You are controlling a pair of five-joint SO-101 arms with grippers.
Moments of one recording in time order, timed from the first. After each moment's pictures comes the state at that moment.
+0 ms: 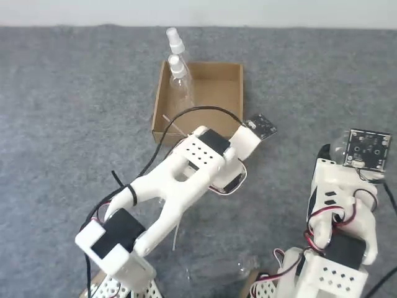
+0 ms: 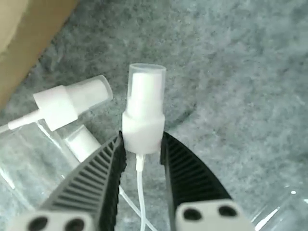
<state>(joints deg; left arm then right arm) 34.2 6.3 19.2 73.5 -4.1 16.7 -78.9 59.6 57.3 8.8</state>
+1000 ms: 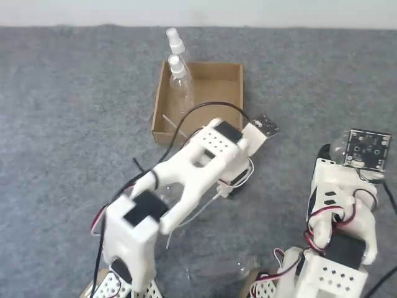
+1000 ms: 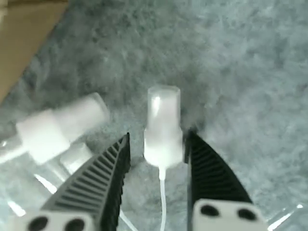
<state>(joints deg) 34.2 23.5 4.4 79.2 -4.0 16.7 -78.9 59.6 57.3 8.8</state>
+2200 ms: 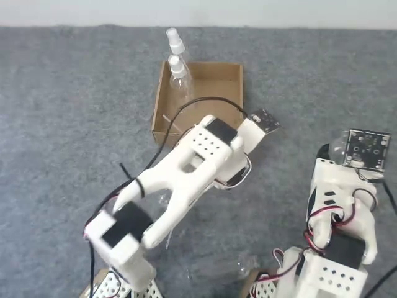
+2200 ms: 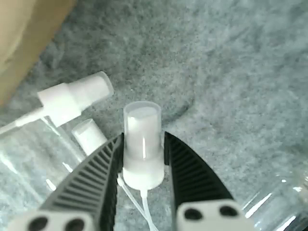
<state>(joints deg) 34.2 10.6 9.5 82.2 -4.0 14.7 -78.9 59.6 57.3 8.8</state>
